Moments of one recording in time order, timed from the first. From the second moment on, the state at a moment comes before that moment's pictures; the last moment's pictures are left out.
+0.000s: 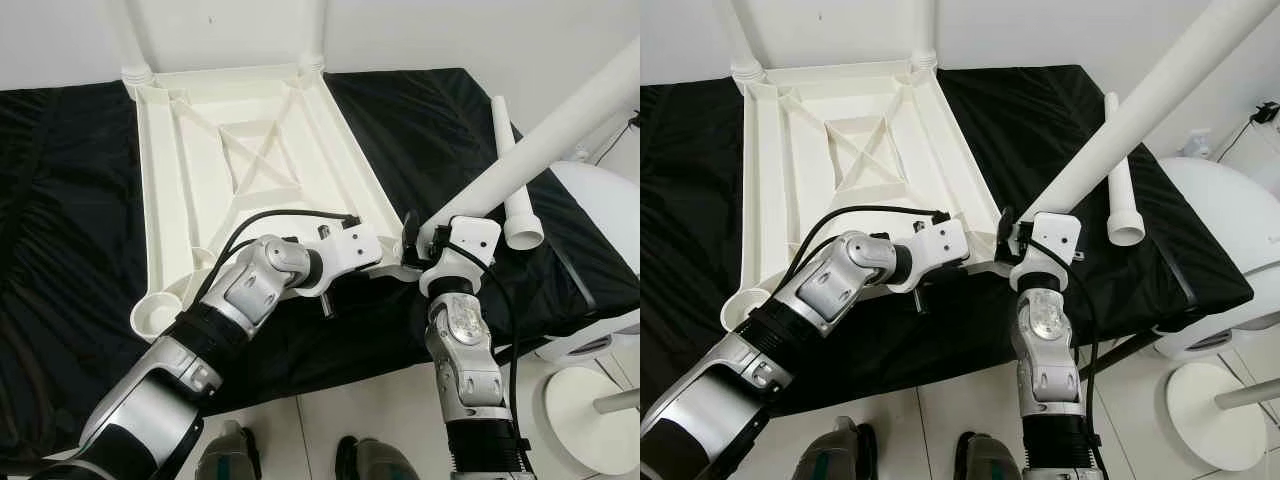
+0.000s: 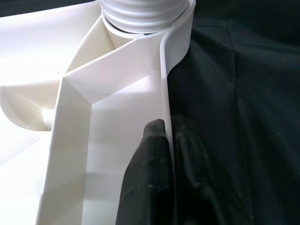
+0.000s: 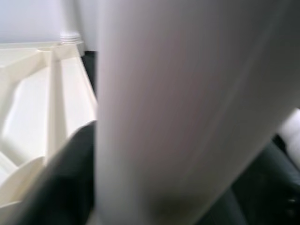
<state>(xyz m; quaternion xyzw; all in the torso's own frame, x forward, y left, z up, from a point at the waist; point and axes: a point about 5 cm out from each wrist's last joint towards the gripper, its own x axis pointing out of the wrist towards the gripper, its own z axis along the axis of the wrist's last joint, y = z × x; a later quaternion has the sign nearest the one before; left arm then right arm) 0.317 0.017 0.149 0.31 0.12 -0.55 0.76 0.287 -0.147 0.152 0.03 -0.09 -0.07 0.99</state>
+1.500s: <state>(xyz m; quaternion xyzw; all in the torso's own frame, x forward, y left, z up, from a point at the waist) 0.316 0.019 0.147 0.31 0.12 -0.55 0.77 0.303 -0.164 0.155 -0.04 -0.04 0.16 0.99</state>
